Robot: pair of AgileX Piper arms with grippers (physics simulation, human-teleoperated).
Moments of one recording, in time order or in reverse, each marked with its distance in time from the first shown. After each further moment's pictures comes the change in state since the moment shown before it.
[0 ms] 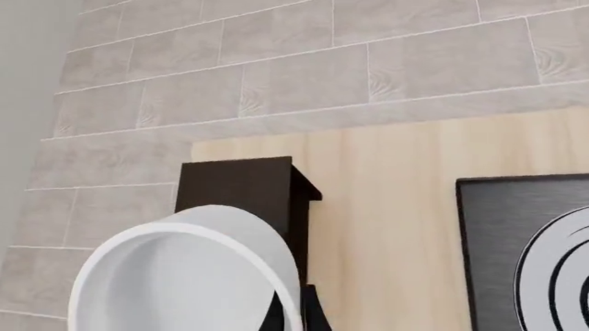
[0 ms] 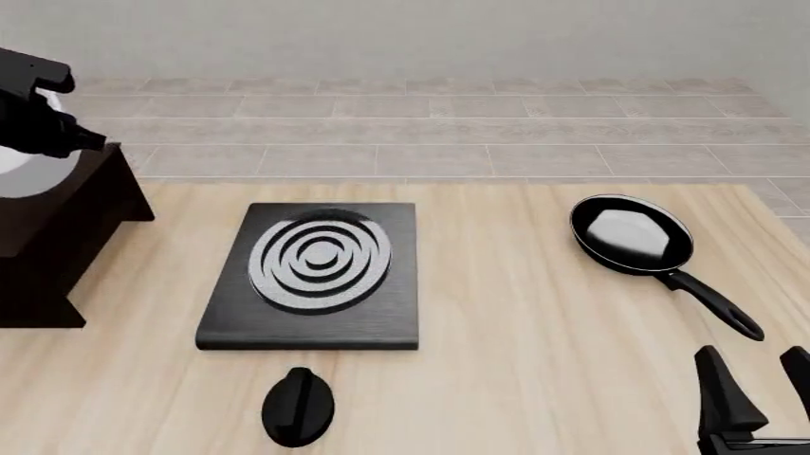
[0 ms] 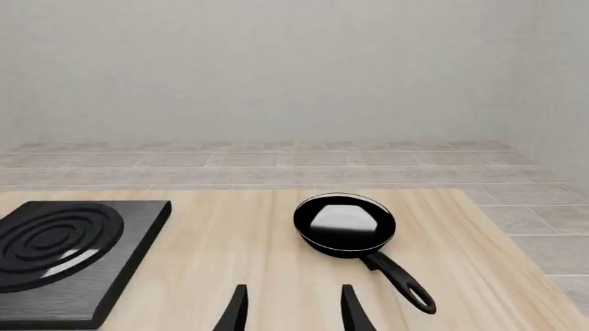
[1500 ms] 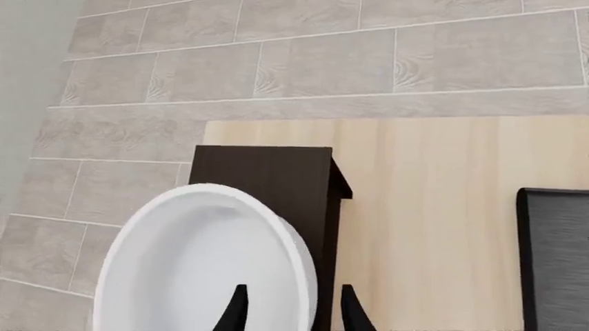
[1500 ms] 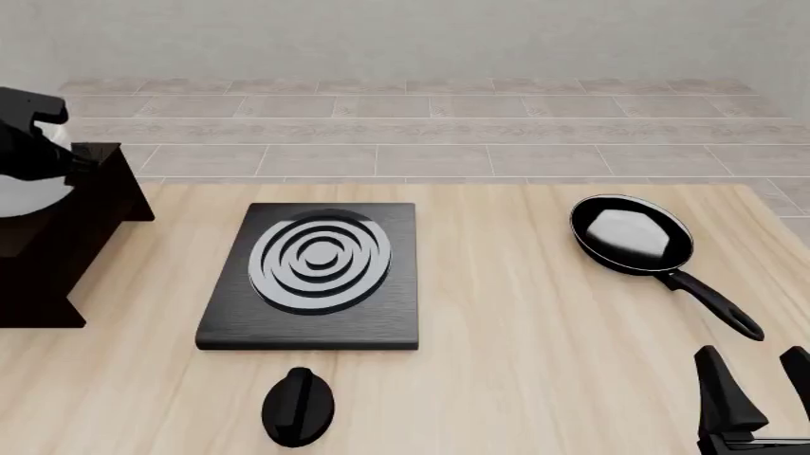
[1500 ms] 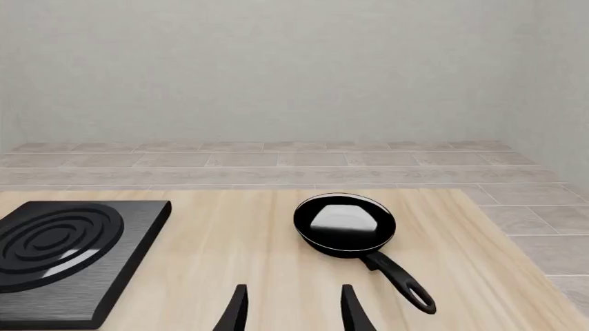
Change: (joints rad) left arm 0.071 0.125 0.011 -0.116 -0.025; right arm 0.000 0.000 0.000 0.000 0.000
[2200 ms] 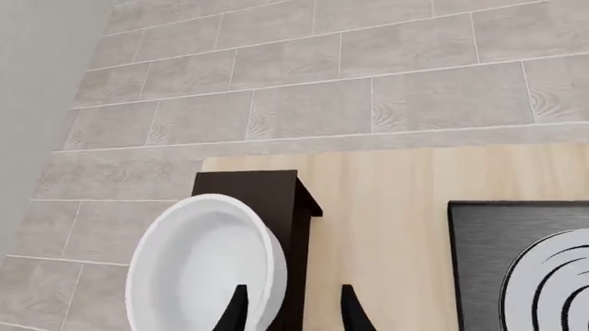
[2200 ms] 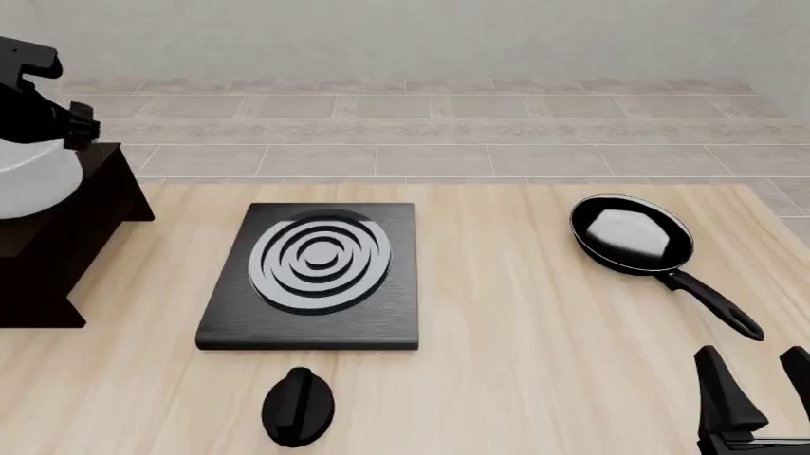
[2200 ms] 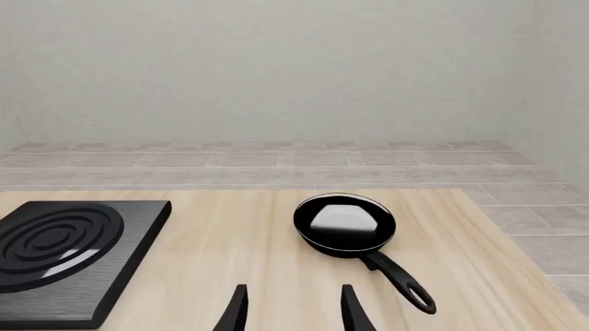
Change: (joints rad) left arm -0.085 -0.206 0.054 0.038 -0.039; right arm 0.000 0.000 0.000 0.000 0.000
